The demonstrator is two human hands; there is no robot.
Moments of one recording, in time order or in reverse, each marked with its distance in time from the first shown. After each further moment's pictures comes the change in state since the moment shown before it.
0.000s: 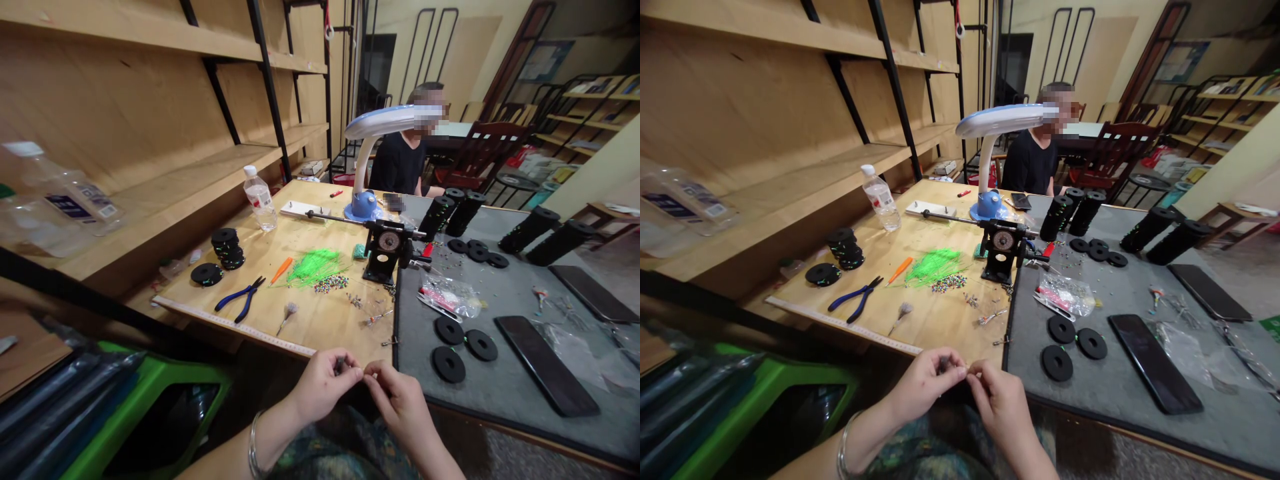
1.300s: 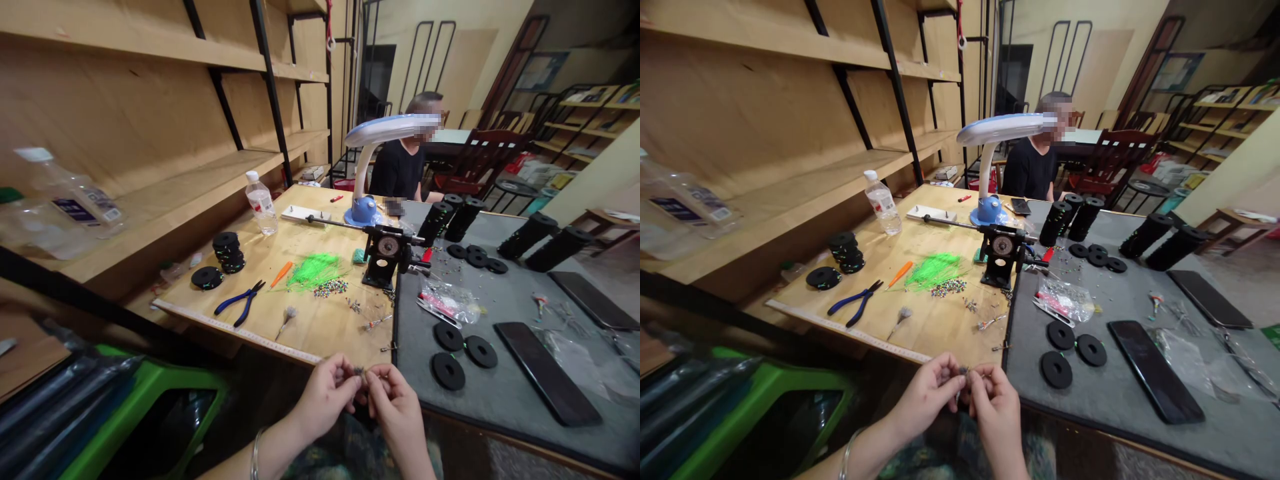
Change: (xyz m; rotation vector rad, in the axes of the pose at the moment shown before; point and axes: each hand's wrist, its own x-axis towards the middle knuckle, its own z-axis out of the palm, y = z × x) left_hand -0.001 -0.019 0.018 -0.284 0.066 -0.089; right_hand 0.001 -0.006 0.026 0.588 0.267 0.381
